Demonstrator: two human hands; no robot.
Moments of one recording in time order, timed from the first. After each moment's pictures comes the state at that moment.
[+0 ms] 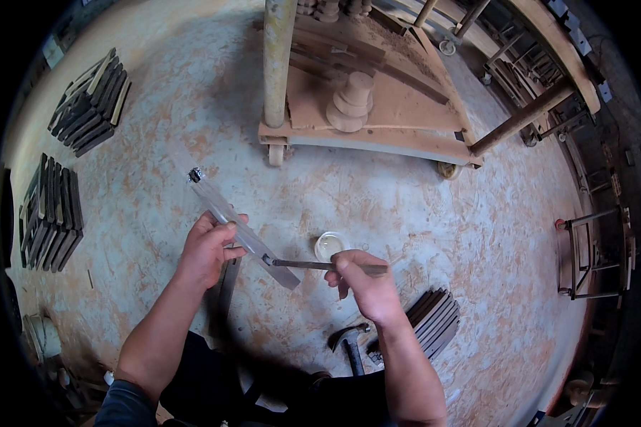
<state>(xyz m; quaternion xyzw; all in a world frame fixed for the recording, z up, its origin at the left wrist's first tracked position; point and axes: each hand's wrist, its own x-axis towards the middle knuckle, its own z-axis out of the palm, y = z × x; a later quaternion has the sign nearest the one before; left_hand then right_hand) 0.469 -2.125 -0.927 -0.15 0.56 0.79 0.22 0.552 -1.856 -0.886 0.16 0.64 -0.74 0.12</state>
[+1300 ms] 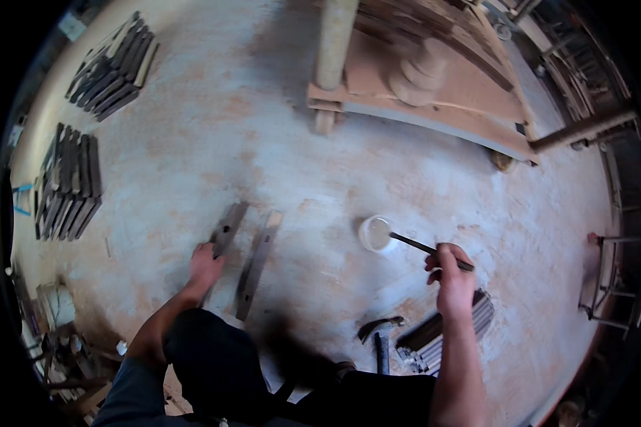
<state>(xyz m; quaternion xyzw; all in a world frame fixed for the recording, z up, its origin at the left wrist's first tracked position) 0.545 -2.295 -1.157 -0.09 0.97 0.15 0.15 0.550 -1.799 -0.955 0.32 0.70 -0.64 -0.02</state>
